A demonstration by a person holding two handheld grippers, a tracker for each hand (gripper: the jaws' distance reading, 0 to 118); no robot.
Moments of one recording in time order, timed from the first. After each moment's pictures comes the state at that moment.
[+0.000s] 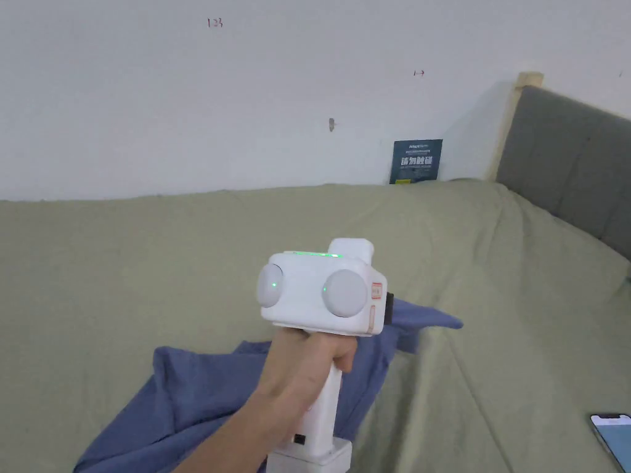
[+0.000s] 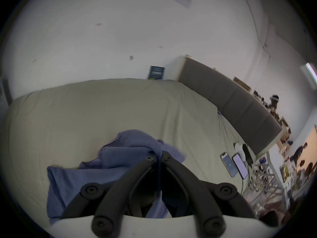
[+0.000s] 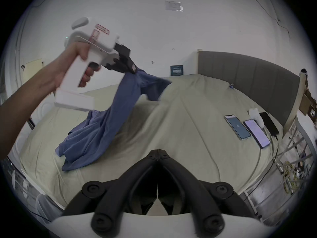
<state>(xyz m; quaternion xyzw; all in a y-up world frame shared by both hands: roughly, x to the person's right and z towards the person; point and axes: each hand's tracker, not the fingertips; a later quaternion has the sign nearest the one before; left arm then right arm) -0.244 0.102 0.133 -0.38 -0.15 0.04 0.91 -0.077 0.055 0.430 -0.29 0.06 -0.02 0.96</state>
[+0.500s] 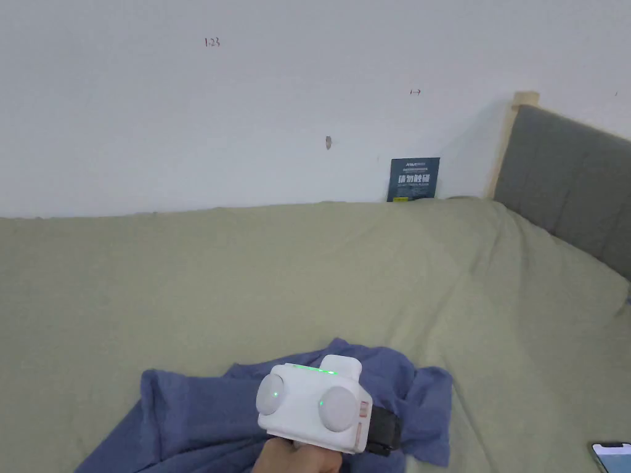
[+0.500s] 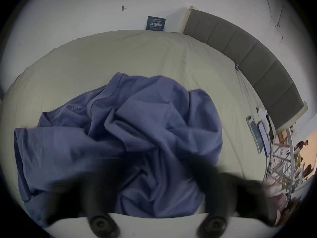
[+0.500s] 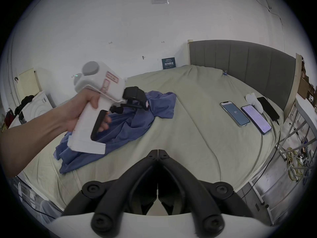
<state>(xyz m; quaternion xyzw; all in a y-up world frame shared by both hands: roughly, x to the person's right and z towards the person) -0.264 0.012 0.154 -0.47 -0.12 0.04 0.87 -0.074 0.041 0.430 -0.31 0.05 -0.05 0.95</state>
